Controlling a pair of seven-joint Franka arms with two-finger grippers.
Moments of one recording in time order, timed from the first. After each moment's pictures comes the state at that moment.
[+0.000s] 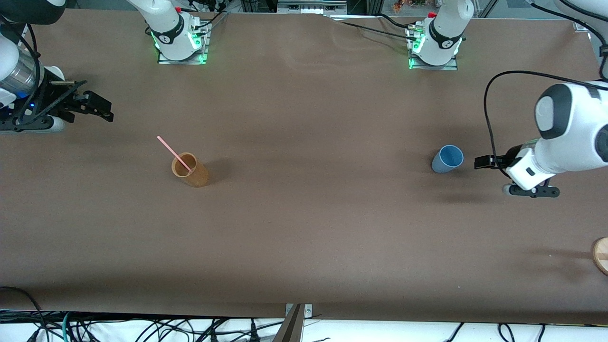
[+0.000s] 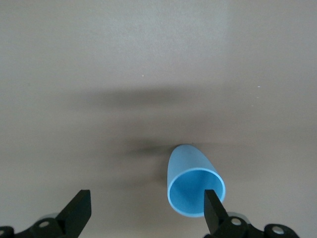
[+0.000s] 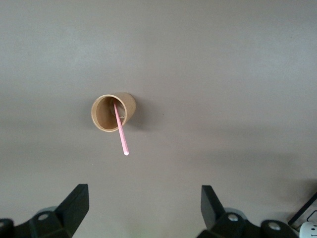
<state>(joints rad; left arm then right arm) 0.04 0.27 0.01 -1.91 -0.04 2.00 0.10 0.07 -0.01 -0.01 -1.70 0.02 1.64 0.03</state>
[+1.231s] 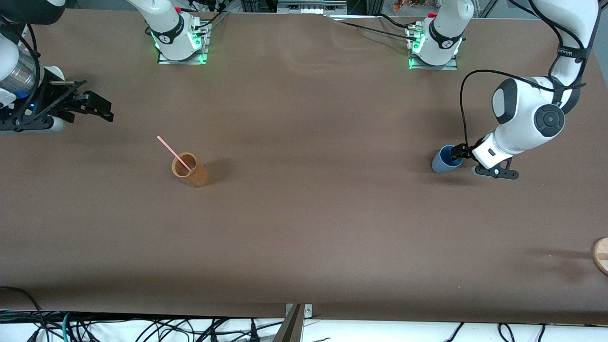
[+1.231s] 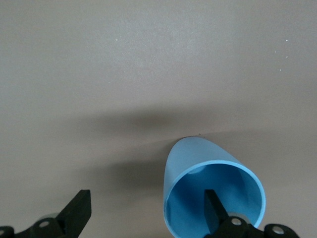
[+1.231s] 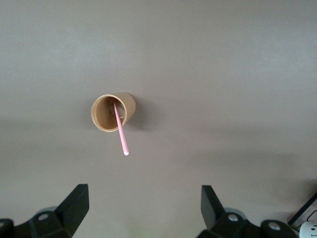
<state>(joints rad) 0.03 0.22 0.01 -2.26 -0.04 2.37 0.18 0.07 -0.01 -0.01 -1.70 0.02 1.64 0.03</state>
